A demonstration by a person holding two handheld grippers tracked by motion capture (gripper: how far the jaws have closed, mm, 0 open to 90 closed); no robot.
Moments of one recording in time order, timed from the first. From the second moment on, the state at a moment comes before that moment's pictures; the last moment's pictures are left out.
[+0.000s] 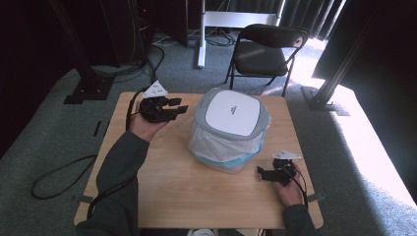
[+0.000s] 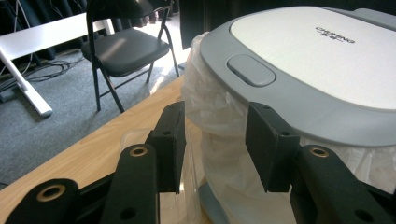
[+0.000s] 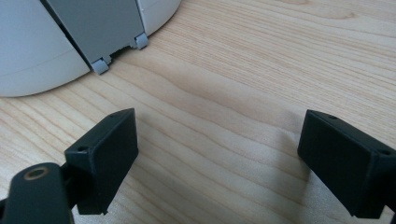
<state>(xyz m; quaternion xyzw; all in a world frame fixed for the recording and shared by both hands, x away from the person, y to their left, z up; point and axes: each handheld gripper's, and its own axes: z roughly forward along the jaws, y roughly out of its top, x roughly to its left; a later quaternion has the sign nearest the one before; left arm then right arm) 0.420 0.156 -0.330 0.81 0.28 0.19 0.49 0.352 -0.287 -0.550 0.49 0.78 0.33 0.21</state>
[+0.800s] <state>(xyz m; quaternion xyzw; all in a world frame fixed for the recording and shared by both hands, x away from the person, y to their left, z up) 0.435 0.133 -0.320 0.81 0.26 0.17 0.50 0.352 -0.287 -0.550 0.49 0.78 0.33 0.21</state>
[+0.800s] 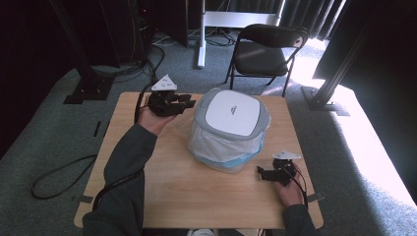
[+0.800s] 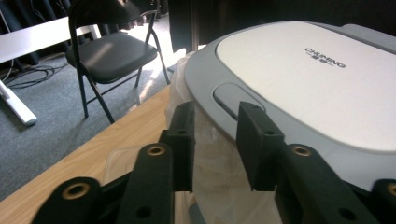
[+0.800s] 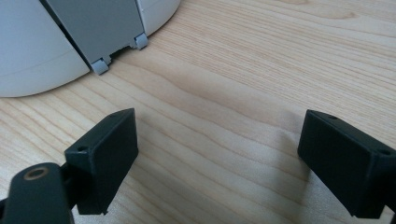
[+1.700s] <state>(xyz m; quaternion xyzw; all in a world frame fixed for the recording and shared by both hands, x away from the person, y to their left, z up) 0.448 0.106 -0.324 0.82 0.25 0.14 0.50 0.352 -0.286 -0.550 0.49 0.78 0.33 0.21</state>
